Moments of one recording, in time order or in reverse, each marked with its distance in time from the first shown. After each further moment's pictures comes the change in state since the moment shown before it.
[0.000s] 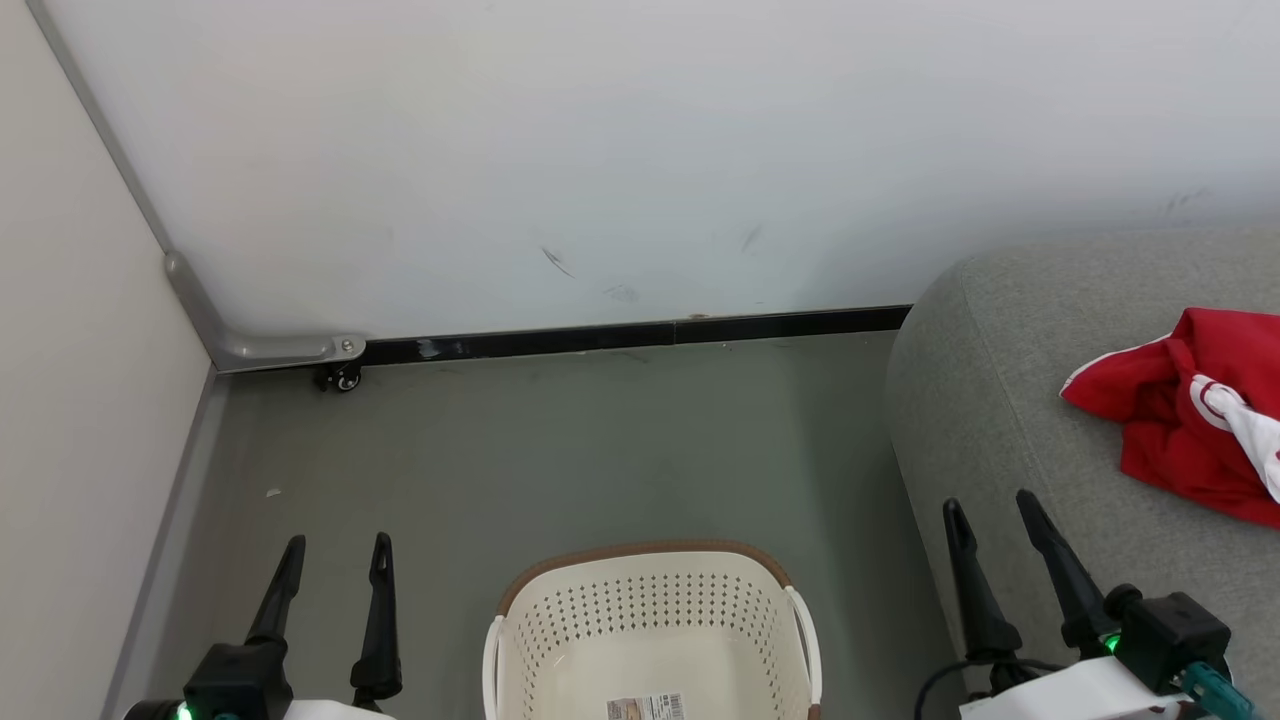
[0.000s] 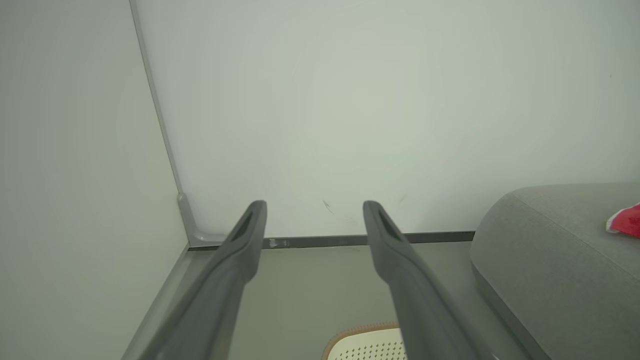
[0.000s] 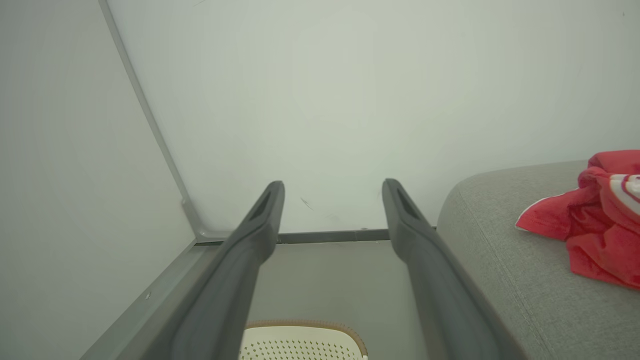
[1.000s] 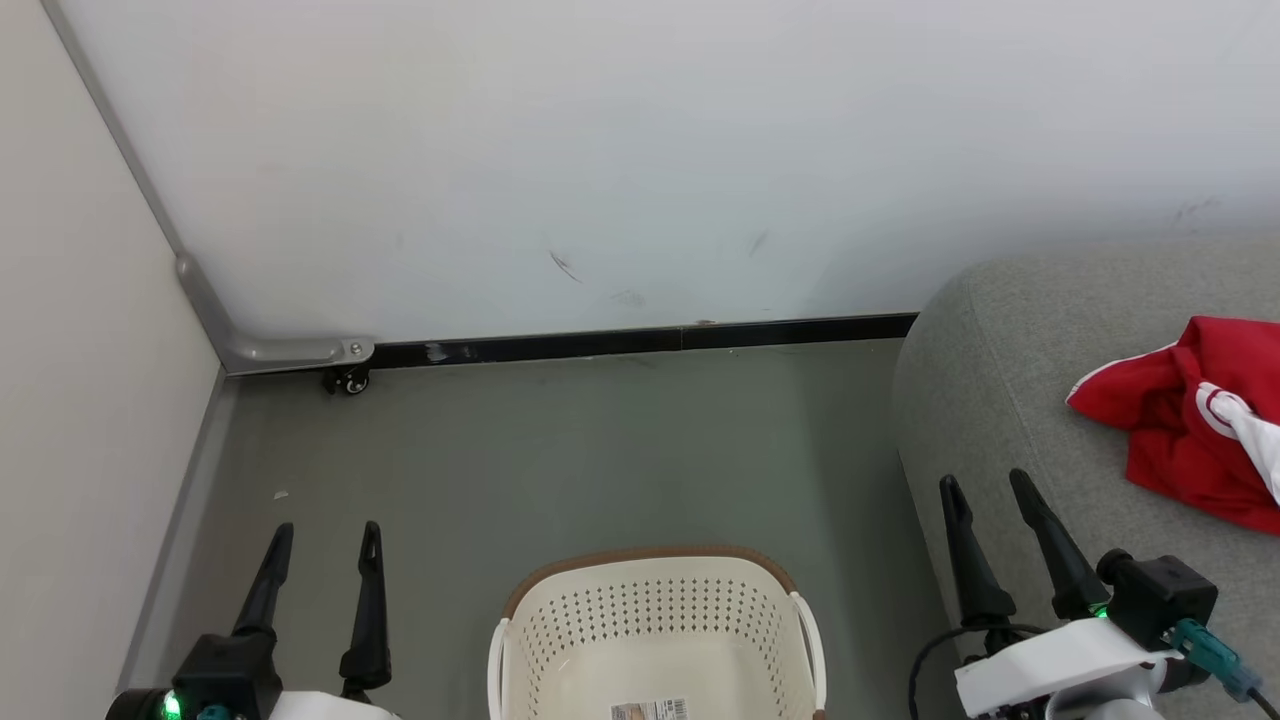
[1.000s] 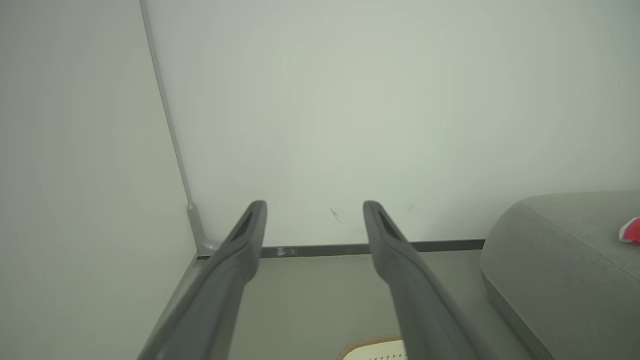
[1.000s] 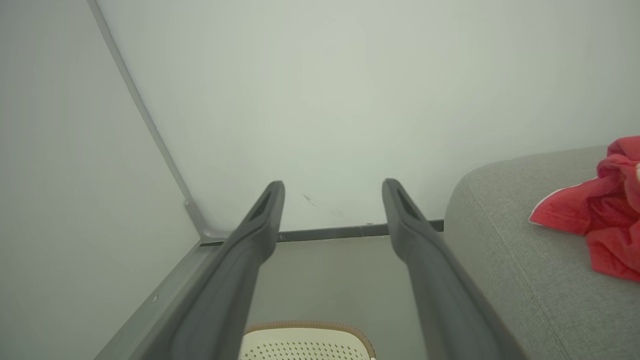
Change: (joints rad) left arm -0.016 0.020 0.008 -0.004 -0.005 0.000 0.000; right arm -0.107 -0.030 0.032 0.156 0.083 0.000 -0.020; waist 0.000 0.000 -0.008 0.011
